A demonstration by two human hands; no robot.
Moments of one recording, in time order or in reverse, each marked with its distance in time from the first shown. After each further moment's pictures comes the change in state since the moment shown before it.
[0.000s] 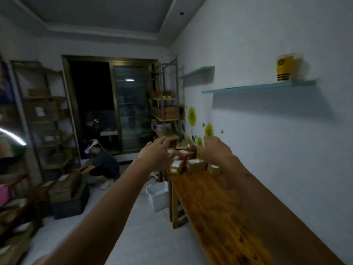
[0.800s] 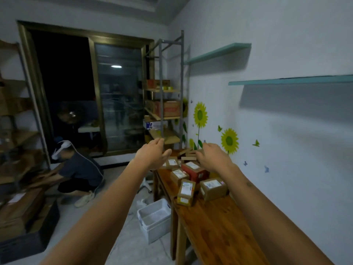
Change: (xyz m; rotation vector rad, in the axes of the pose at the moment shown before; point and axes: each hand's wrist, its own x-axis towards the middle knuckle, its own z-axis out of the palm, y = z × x) left_hand 0.480 -0.363 0.157 -0.113 -0.013 -0.100; right_hand 0.539 -0.088 0.264 -0.077 -0.045 -0.002
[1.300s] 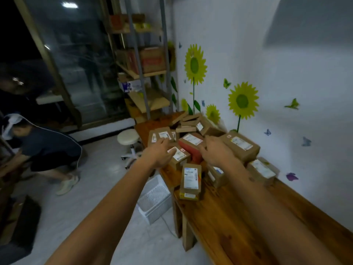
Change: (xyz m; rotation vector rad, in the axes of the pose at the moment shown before) left_hand 0.337 -0.102 0.260 -0.080 -0.273 0.067; right_hand 0.296 0.097 0.252 0.135 -0.138 0.200
